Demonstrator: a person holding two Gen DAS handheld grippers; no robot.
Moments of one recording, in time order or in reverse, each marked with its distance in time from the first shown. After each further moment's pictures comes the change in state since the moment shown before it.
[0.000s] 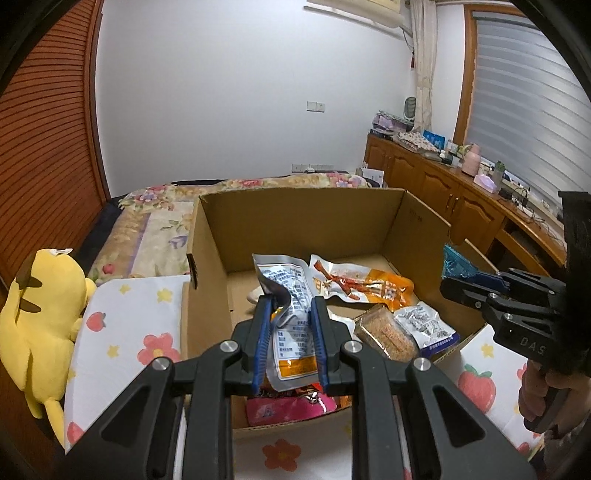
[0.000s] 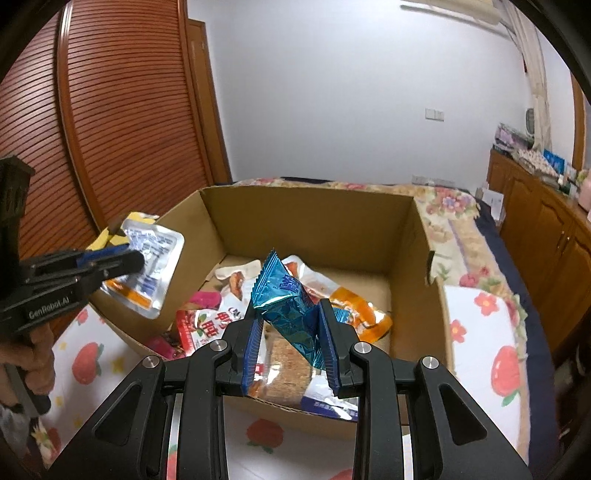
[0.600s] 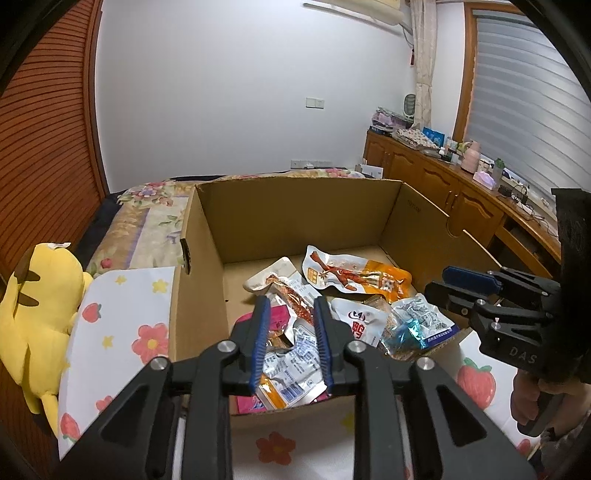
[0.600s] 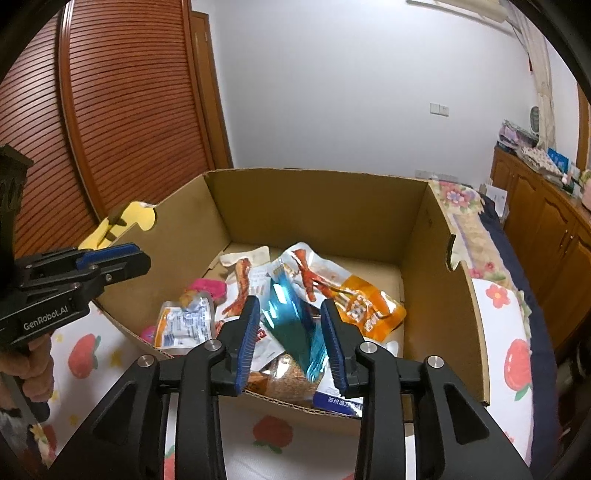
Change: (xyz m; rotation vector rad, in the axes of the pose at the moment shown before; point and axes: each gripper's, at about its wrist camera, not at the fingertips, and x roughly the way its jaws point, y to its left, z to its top) left arm -0.001 -0.002 -0.008 -0.007 0.006 -0.004; right arm 0.010 0.009 -0.006 -0.006 0.021 0.008
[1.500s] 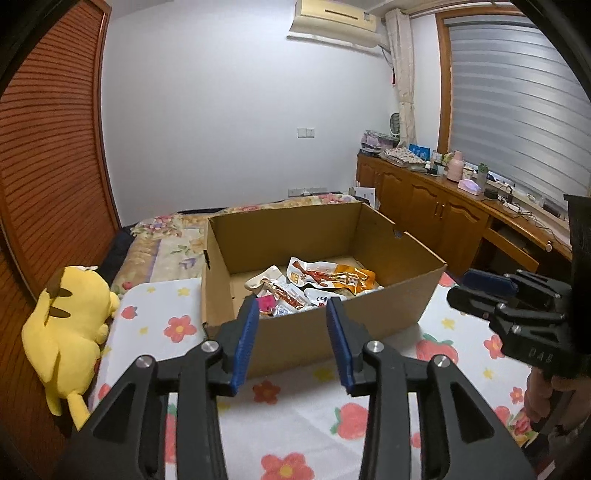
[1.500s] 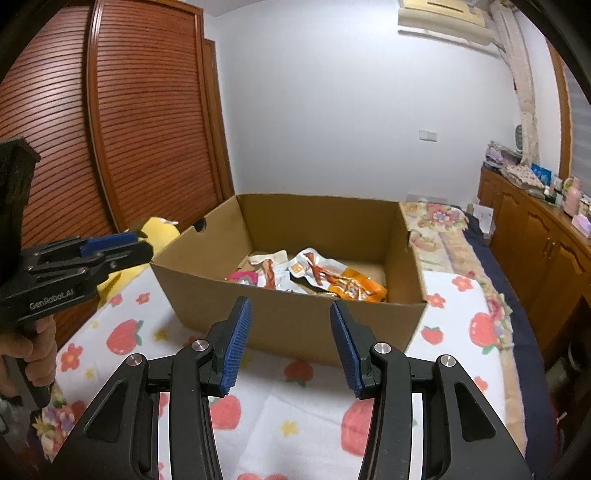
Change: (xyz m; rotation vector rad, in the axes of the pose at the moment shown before) left arm -0.117 -0.035 -0.032 0.076 -0.122 0.025; right arm -0.112 0.035 -0.039 -0.006 -0.122 -0.035
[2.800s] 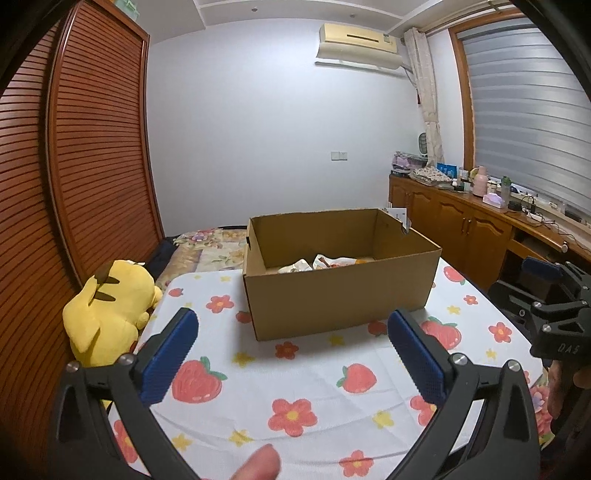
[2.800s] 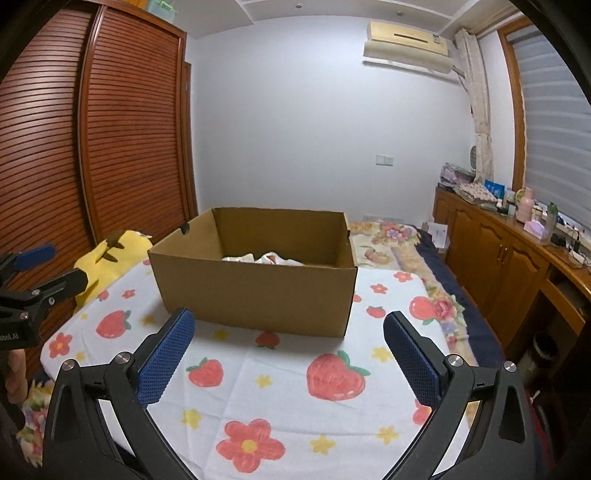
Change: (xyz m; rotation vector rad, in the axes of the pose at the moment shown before) left arm -0.076 -0.028 -0.060 -0.022 -0.102 0.162; right arm -0.075 0.015 -0.047 0.000 -0.109 -0.174
